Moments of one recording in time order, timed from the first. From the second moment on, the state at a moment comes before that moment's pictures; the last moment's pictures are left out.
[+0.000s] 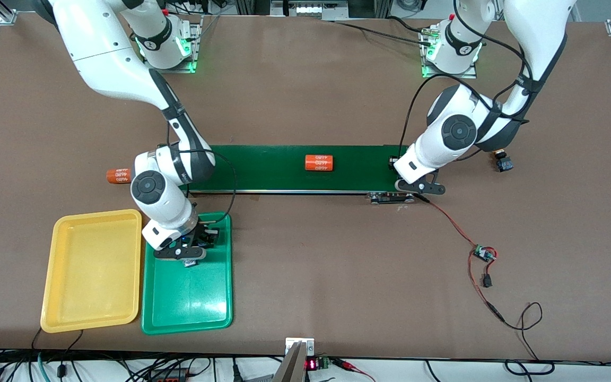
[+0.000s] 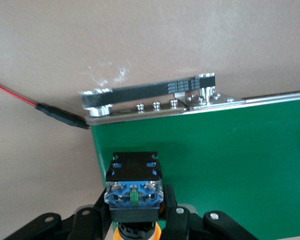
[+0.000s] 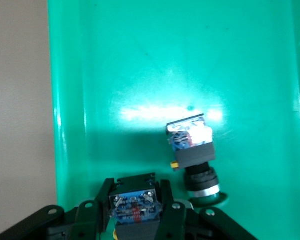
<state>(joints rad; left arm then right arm) 0.21 0.38 -0.63 -2.12 0.12 2.29 -0.39 0.30 0.76 0.01 -1.58 -0.05 2.52 0.32</state>
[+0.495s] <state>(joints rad) 0.17 0.39 -0.63 -2.12 0.12 2.30 -0.41 0.30 0.78 0.01 -1.58 -0.05 2.57 0.32</state>
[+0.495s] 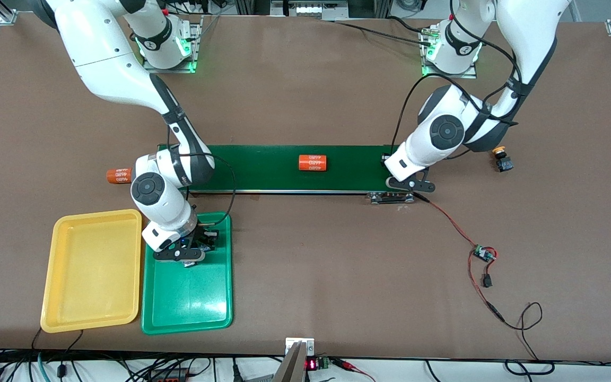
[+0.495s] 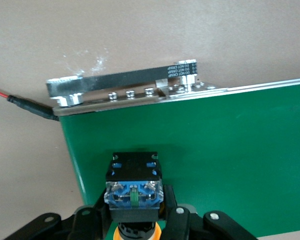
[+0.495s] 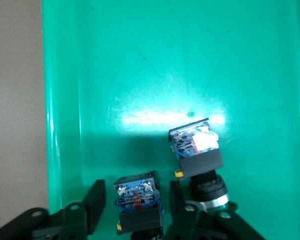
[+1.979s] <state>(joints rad) 0.70 0.26 -0.60 -2.15 0.10 2.09 -0.39 0.30 0.21 0.06 -1.82 -0.04 1.88 0.32</state>
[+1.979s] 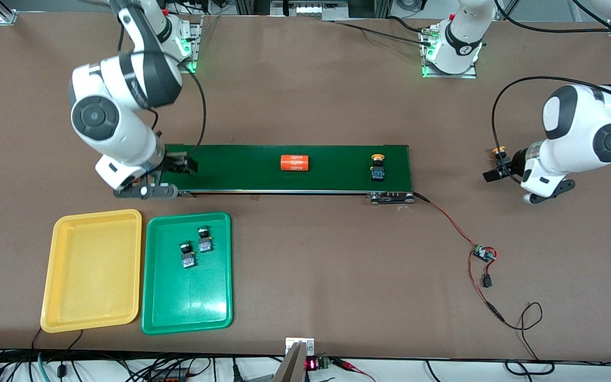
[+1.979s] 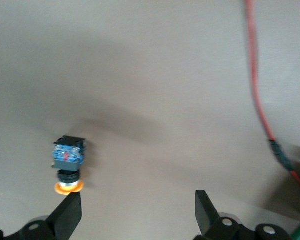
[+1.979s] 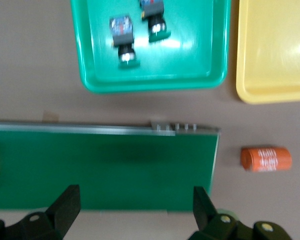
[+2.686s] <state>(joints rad) 0.88 0.44 -0.59 -2.19 0.24 2.10 -0.26 0.30 0.00 0.05 -2.08 -0.04 1.90 0.32</state>
